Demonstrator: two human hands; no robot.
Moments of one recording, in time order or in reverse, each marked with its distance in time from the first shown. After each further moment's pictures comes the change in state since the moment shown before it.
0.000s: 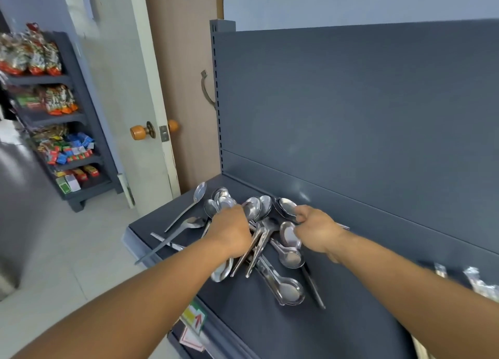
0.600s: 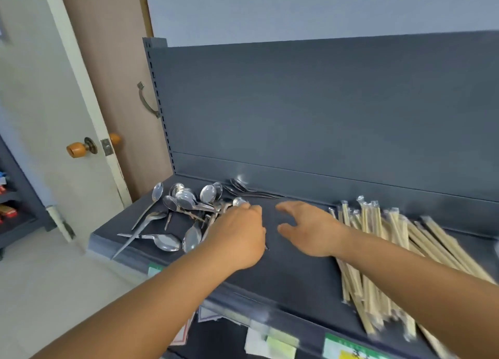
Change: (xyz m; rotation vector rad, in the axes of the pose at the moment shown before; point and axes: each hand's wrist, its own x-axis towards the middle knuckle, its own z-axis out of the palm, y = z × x) left_hand -0.131 0.047 0.000 0.184 0.045 0.544; right_hand -0.166 0.021 -0.011 -0.298 0.132 -0.085
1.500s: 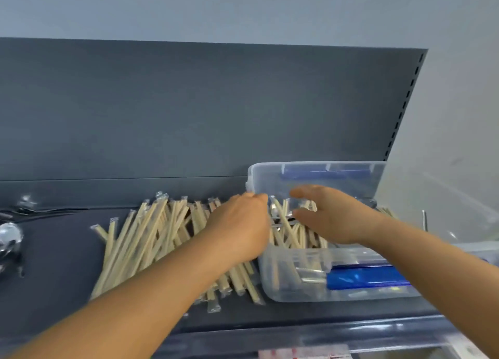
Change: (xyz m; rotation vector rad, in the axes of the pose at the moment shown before) left_hand -0.014 0.381 0.046 -0.019 0.005 0.484; right_hand -0.266 0.276 -0.156 -0.083 0.312 0.392
